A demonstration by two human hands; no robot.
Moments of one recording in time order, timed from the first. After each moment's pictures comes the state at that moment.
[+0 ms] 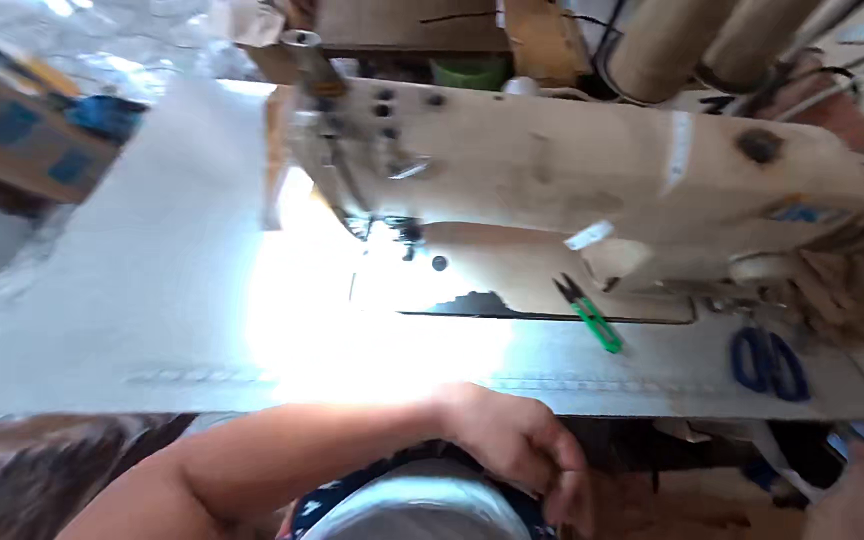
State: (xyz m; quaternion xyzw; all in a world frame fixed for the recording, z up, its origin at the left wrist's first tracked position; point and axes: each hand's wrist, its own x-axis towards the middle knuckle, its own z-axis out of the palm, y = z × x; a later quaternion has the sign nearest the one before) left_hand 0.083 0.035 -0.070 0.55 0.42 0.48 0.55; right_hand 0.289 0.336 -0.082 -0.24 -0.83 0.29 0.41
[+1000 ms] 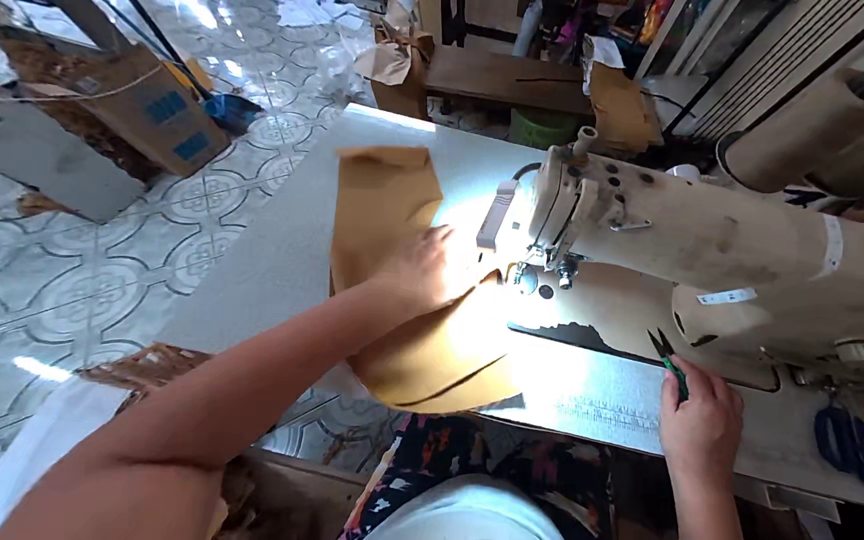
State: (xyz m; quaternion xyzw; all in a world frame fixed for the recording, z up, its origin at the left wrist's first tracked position) left_hand -0.052 -0.162 -0.054 0.35 0.93 0.08 -0.05; right_hand 0.145 0.188 -0.109 -0.18 -0.94 0.11 0.25
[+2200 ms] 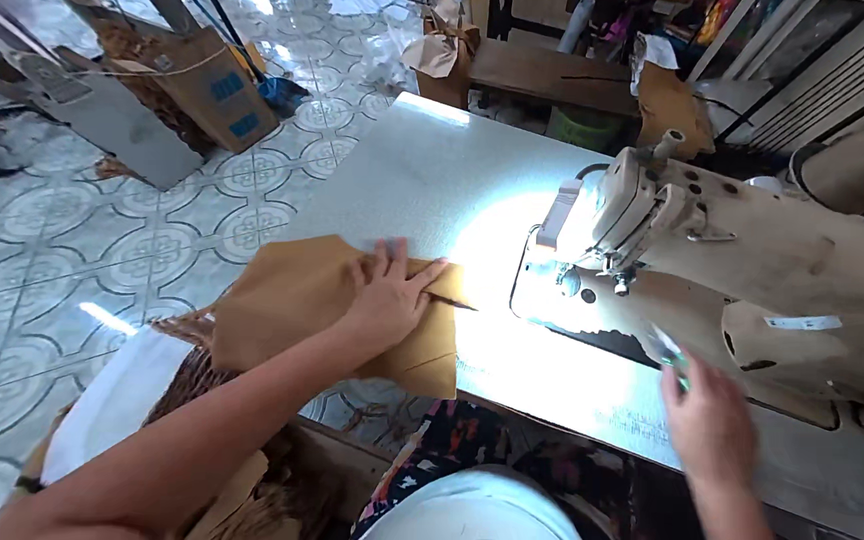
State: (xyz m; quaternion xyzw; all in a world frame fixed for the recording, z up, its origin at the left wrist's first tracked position) left_hand 0.008 -0.247 -0.081 0.11 0.99 0.09 0.07; right_hand 0.121 0.155 -0.095 -0.08 -0.98 0.07 0.17
